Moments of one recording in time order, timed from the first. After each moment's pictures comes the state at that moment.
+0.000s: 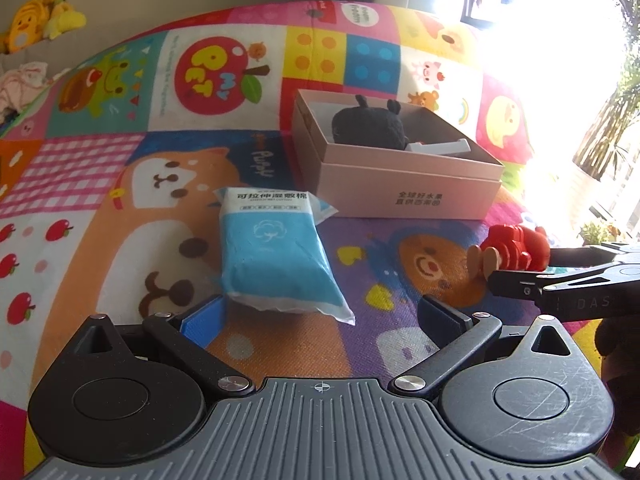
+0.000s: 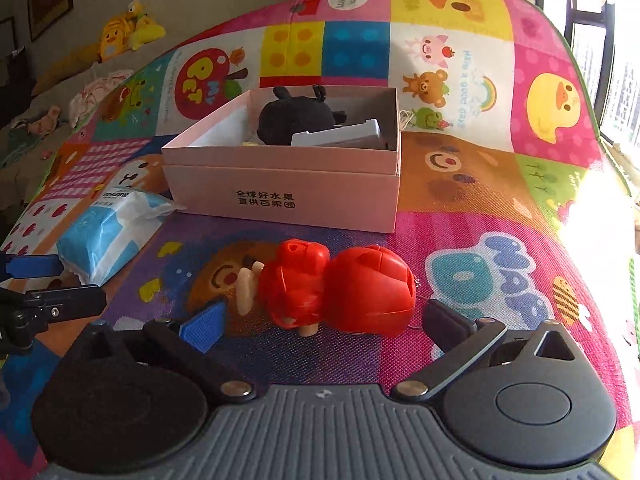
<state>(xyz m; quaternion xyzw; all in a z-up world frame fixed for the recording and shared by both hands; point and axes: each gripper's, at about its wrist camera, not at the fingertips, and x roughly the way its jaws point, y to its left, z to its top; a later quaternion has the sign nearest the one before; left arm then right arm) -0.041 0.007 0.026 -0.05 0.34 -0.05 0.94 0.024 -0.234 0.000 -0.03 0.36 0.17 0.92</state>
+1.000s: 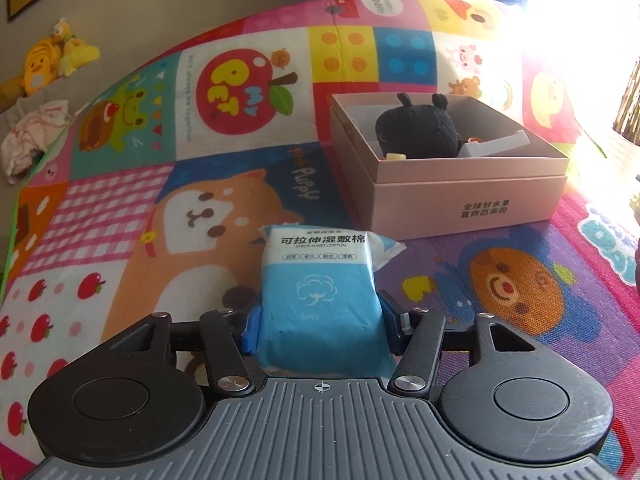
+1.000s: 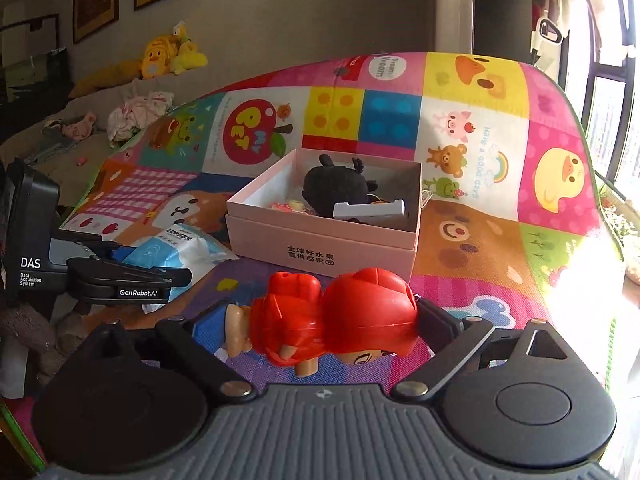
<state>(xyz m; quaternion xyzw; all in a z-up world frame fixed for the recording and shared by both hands) -0.004 0.009 0.026 0.02 0.34 0.01 0.94 -0.029 -0.243 0.071 -0.06 0.28 0.22 0.93</state>
